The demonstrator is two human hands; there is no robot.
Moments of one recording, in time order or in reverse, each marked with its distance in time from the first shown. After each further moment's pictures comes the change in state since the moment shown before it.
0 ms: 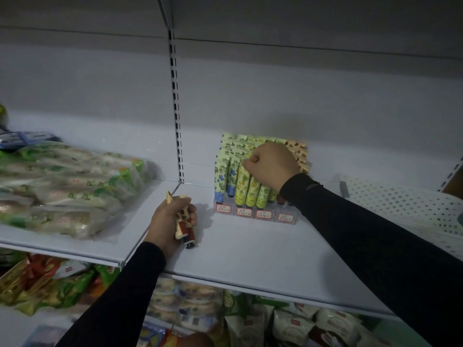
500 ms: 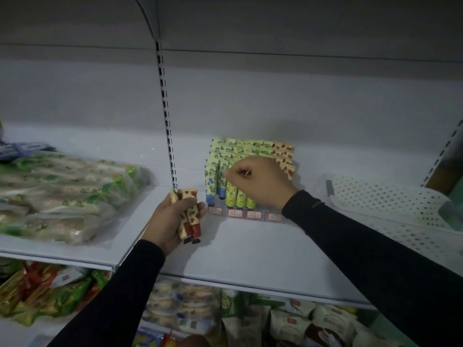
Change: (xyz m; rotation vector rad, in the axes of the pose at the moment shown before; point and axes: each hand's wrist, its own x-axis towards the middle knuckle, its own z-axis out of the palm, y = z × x) left_hand -0.019 0.009 0.033 0.001 -0.052 -0.007; right_hand -0.044 -0.002 -0.013 0.294 -0.038 -0.198
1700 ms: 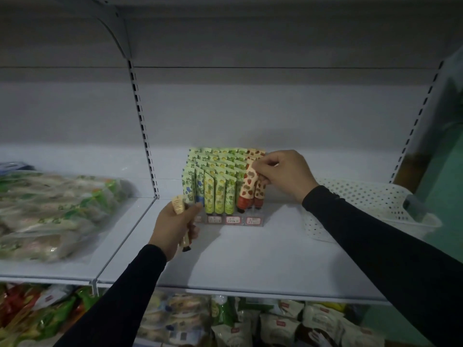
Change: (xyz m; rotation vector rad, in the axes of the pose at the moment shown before) left_hand -0.006 -0.020 0.041 0.456 -0.054 0.120; right_hand -0.026 0.048 -0.070 0.288 0.232 0.313
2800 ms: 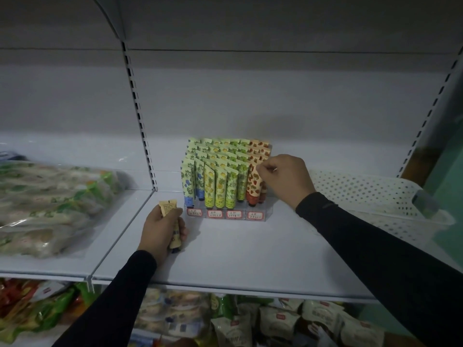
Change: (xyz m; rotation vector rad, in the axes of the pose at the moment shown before) left_hand 0.013 -0.036 -0.026 -0.027 0.170 -0.064; right_hand 0.002 0.031 0.022 -0.424 0.100 -0.162
